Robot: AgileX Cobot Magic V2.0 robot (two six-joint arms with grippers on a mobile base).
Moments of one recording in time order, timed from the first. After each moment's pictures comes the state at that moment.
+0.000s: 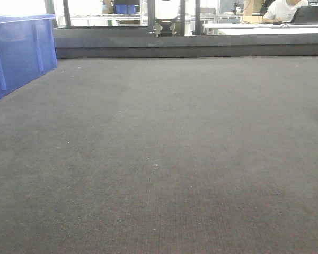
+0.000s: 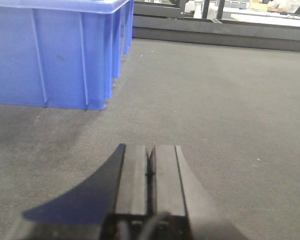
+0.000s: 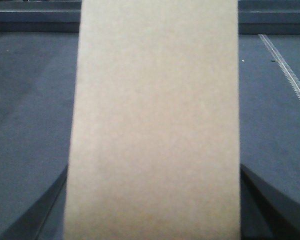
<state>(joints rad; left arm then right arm) -0.08 -0.01 0.03 -0.09 0.11 0.02 0.16 0.28 -0.74 -0.18 0.79 0.24</state>
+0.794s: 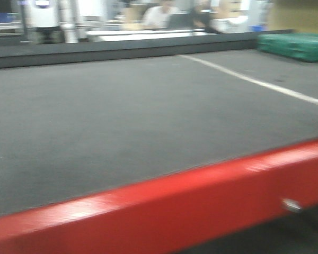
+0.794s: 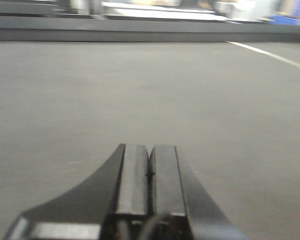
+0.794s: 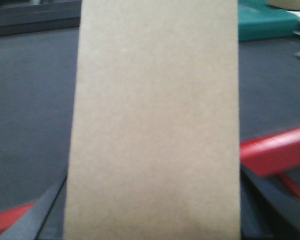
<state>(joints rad) -0.08 -0.01 0.03 -0.09 0.11 0.02 0.16 0.28 -0.74 -0.18 0.79 0.24</state>
